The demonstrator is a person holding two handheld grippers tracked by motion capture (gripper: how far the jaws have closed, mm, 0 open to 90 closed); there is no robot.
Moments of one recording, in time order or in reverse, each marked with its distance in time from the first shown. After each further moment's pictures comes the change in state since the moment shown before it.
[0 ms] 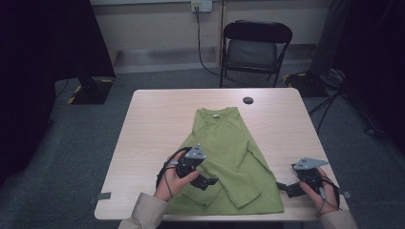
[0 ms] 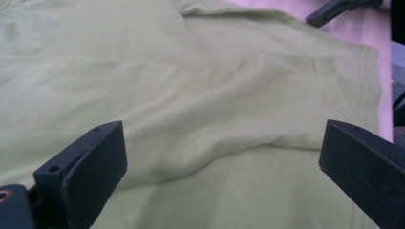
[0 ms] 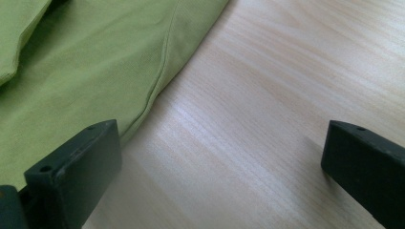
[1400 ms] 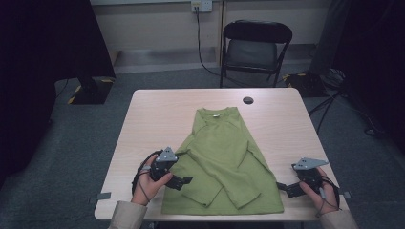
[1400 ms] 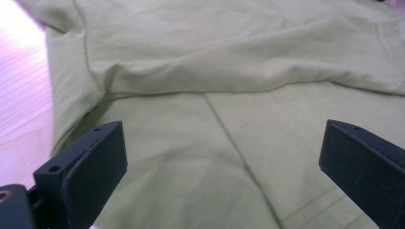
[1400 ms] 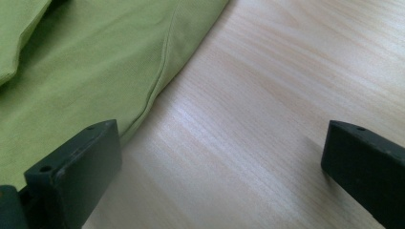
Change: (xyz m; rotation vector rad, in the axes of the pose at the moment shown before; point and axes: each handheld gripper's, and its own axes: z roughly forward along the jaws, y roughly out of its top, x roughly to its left) left arm 0.033 -0.060 -0.043 -0.029 0.119 -0.082; right arm 0.000 0.000 0.000 0.000 0.000 0.000
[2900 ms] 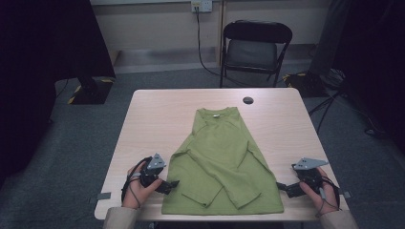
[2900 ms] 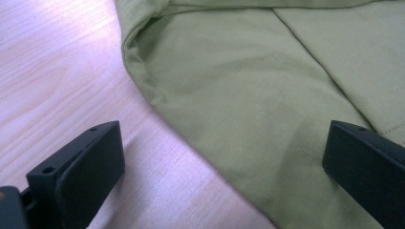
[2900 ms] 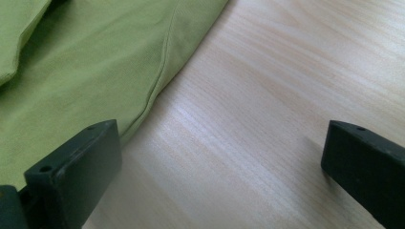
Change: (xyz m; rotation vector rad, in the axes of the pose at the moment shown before) left arm 0.019 -0.044 -0.005 0.065 0.128 0.005; right arm 0.000 0.000 0.000 0.000 -0.002 0.002
